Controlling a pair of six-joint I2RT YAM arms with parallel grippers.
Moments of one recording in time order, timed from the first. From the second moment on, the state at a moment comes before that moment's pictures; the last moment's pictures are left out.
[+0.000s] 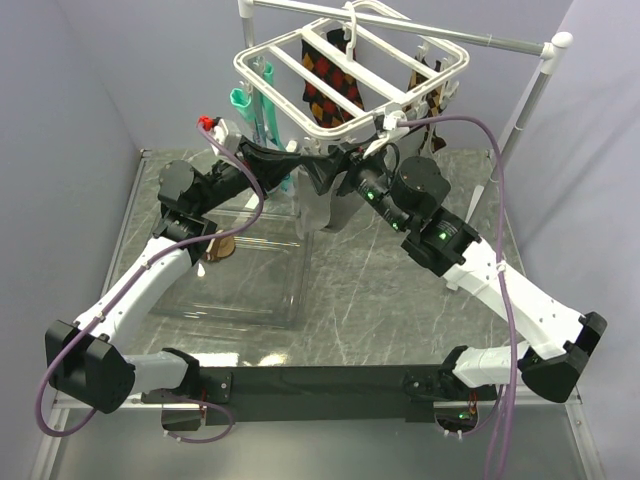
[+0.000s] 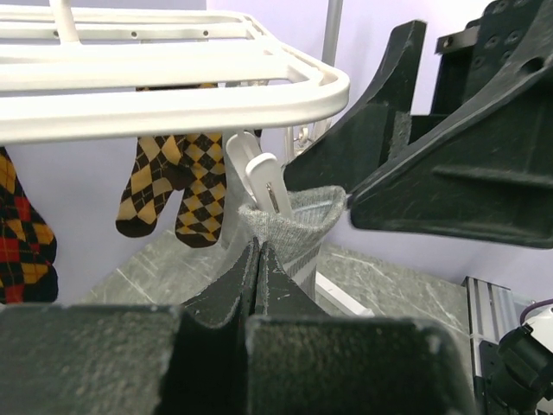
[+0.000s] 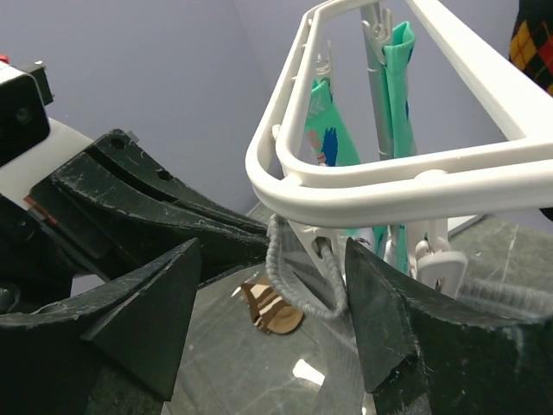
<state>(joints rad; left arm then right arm) -0.40 1.24 1.10 0.58 0.68 -0.36 0.82 1.26 1.40 0.02 0.13 0.30</state>
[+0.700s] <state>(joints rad) -0.40 1.24 1.20 0.31 0.49 -0.31 0.82 1.04 1.37 -0.22 0.31 0.33</state>
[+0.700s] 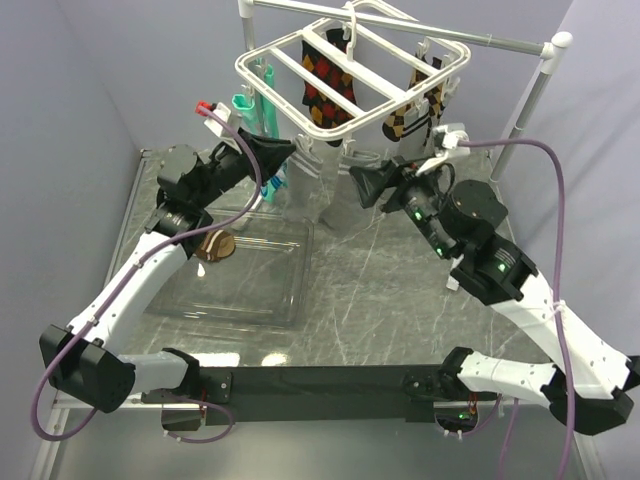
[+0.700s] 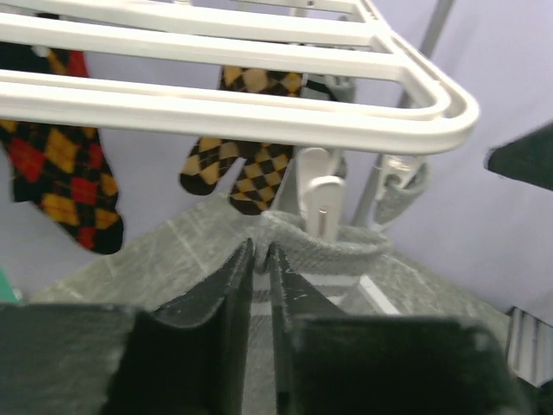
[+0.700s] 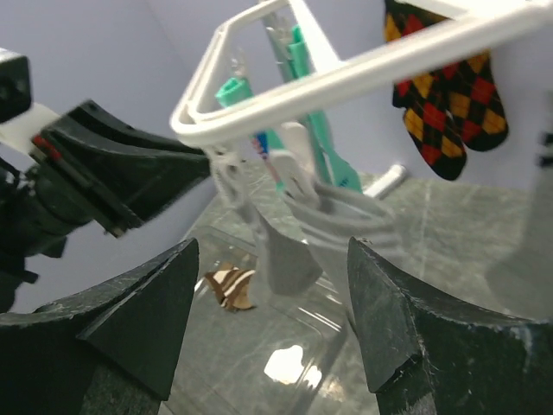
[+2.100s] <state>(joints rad) -0.27 0.63 0.71 -0.21 -0.05 -0.49 0.82 0.22 0.37 -0.25 0.45 0.60</state>
